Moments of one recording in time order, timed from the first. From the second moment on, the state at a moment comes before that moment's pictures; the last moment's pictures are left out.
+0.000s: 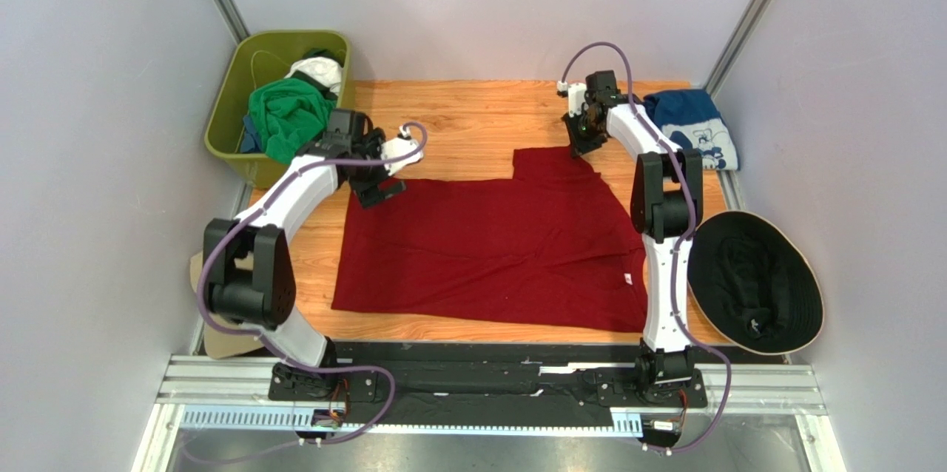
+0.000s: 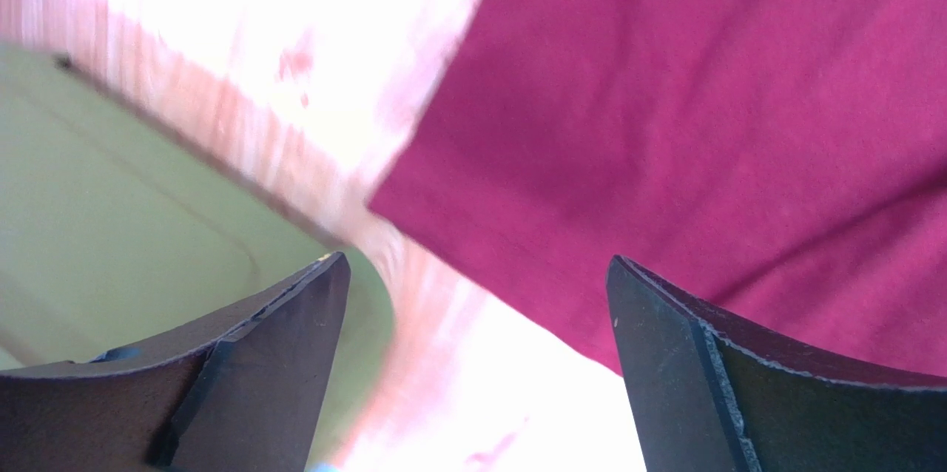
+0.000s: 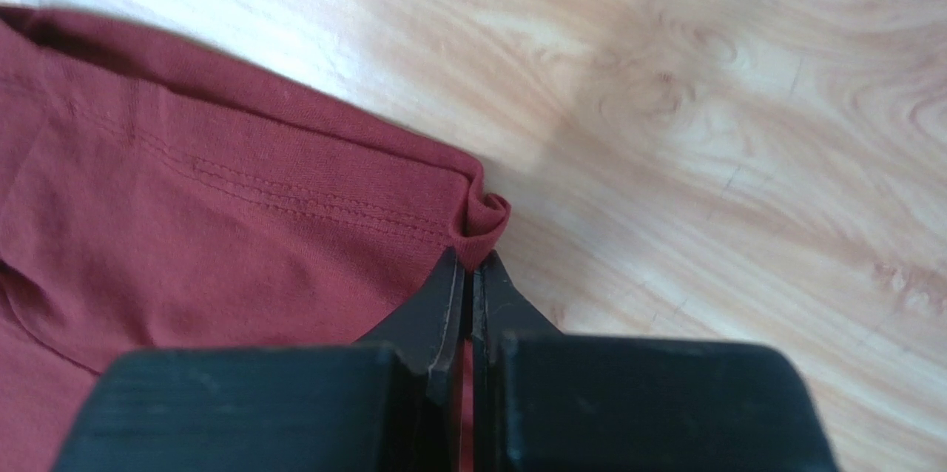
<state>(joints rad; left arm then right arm) -0.18 1.59 1.17 -0.54 0.19 0.98 0.12 2.38 2.00 -0.69 -0.21 -0.27</state>
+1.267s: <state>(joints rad) -0.10 2.27 1.95 -1.12 0.16 1.21 0.12 2.27 1.84 -0.66 -0.11 -0.33</state>
